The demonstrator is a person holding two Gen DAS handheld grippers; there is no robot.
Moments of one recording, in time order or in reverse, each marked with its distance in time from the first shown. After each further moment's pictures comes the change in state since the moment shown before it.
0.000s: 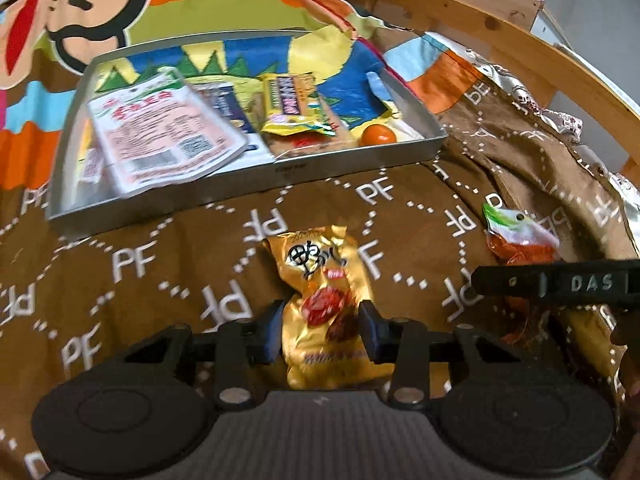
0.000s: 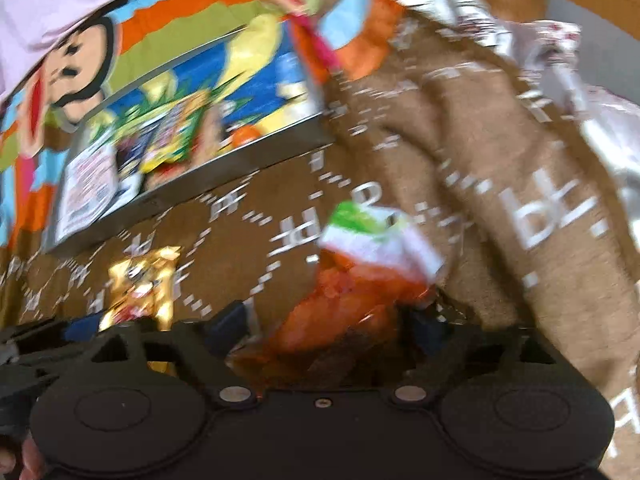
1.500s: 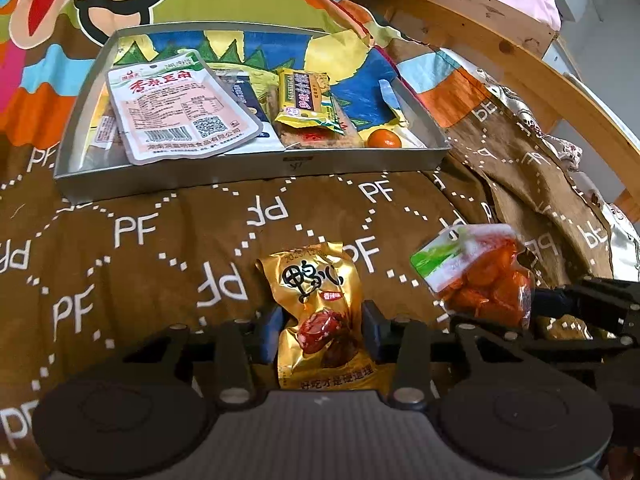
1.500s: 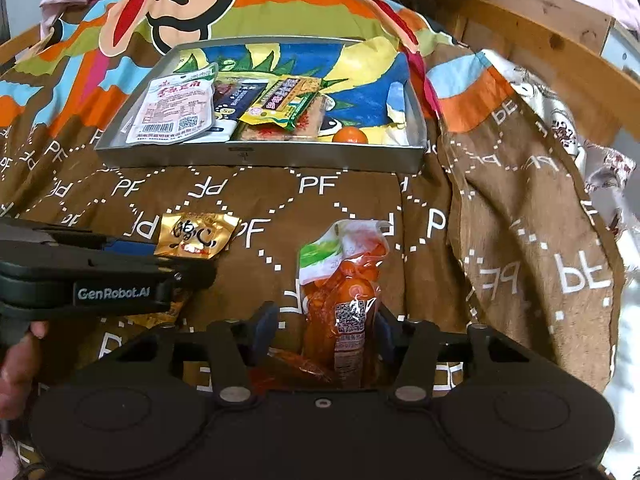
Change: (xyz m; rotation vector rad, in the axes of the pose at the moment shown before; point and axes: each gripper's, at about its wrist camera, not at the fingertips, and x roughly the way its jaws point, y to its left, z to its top) left arm -0.004 0.003 -0.011 -0.113 -0.018 -0.045; right arm -0.021 0.050 -0.024 -0.331 -0.080 -0.052
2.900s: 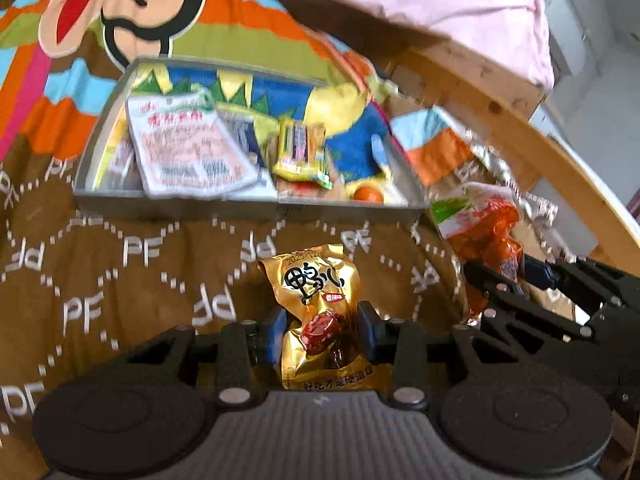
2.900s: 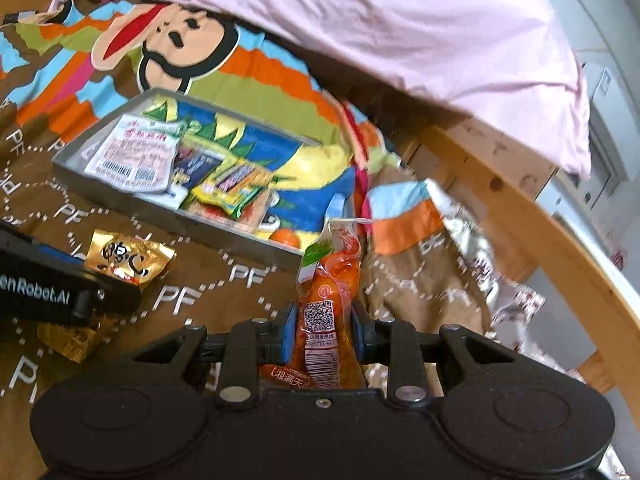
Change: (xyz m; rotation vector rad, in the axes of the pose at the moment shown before) left arm -0.031 -0.003 0.006 -0.090 -0.152 -0.049; right arm -0.019 0.018 0.008 -0.226 -0.332 -0.296
